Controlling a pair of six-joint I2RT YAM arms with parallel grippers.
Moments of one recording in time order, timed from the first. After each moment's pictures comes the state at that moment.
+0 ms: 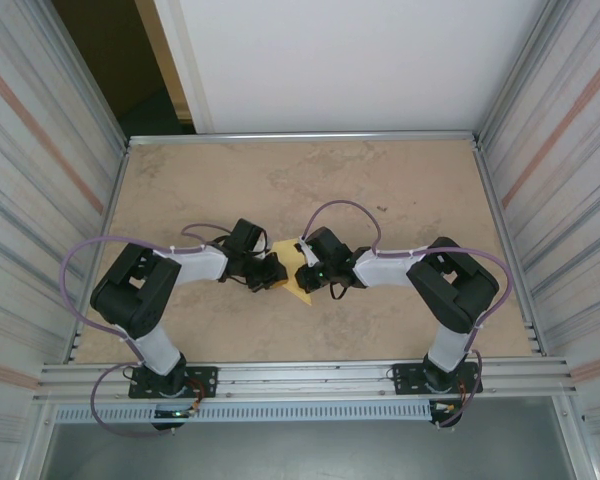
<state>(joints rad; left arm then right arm) -0.55 1.69 0.76 -0.13 0.53 -0.88 0.81 1.76 0.86 -0.04 -0.18 0.37</state>
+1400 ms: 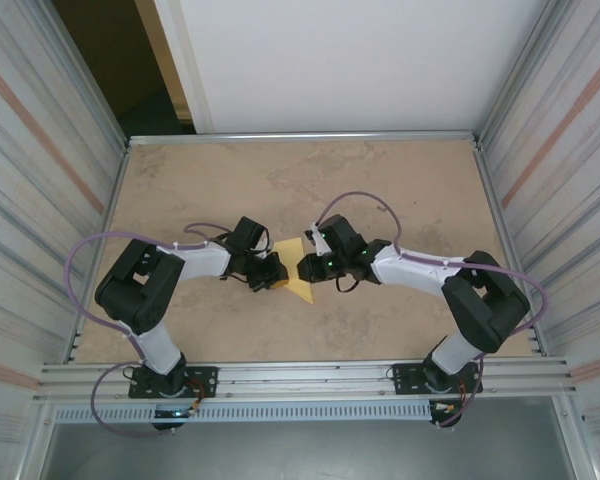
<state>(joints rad) -0.55 1.73 0.80 -0.18 0.53 -0.89 0.77 1.59 0.86 -0.16 -0.33 0.54</state>
